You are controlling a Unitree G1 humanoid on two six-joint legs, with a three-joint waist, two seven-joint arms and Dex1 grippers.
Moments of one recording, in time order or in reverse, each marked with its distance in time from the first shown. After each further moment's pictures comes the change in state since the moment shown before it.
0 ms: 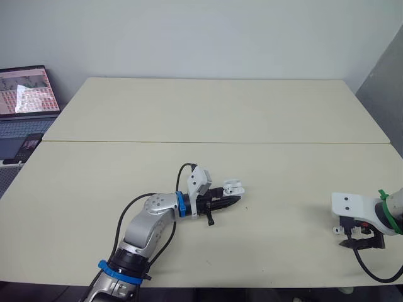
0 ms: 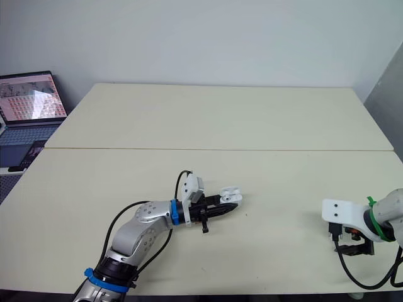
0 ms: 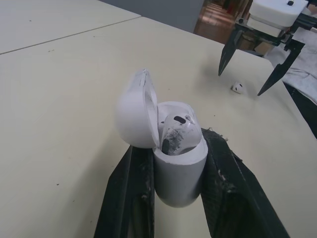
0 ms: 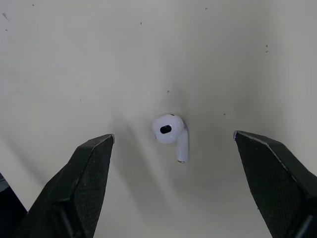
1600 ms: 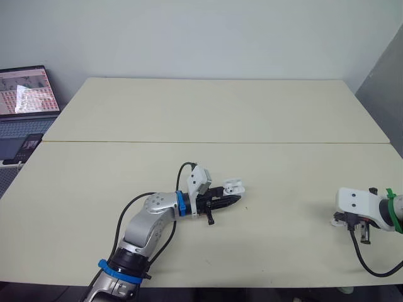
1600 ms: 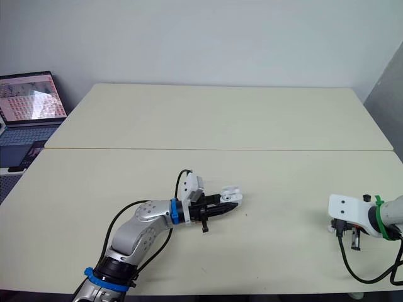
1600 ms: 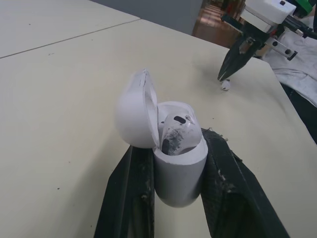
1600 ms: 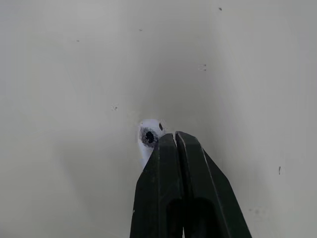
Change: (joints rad) left arm -0.004 0.001 0.003 -0.004 -0.006 0.005 -0.005; right arm 0.099 0.120 -0.160 0.110 -0.019 -0.247 -0.083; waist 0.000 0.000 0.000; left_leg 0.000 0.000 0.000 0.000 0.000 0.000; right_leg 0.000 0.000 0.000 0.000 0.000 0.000
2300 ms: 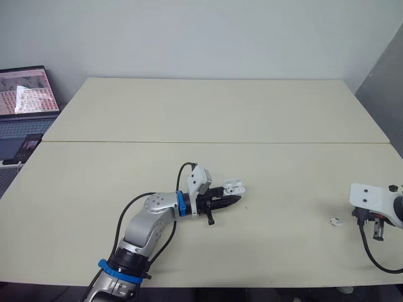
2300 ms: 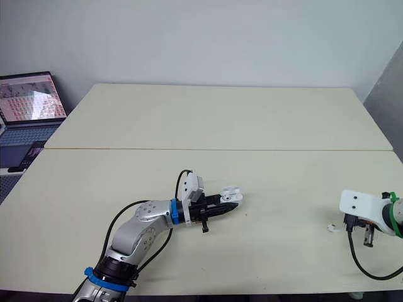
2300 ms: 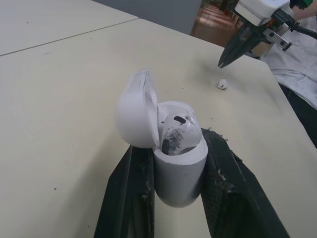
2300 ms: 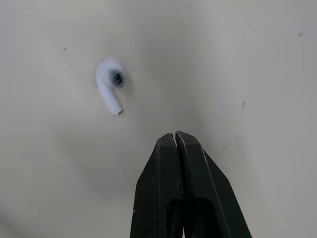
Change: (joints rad) left arm -0.003 -0.002 0.000 0.000 -0.002 0.003 -0.001; right arm 0.007 -0.064 -0.047 0.030 -0.022 0.029 -0.062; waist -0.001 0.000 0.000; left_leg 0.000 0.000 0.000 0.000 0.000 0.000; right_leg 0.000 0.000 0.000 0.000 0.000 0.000
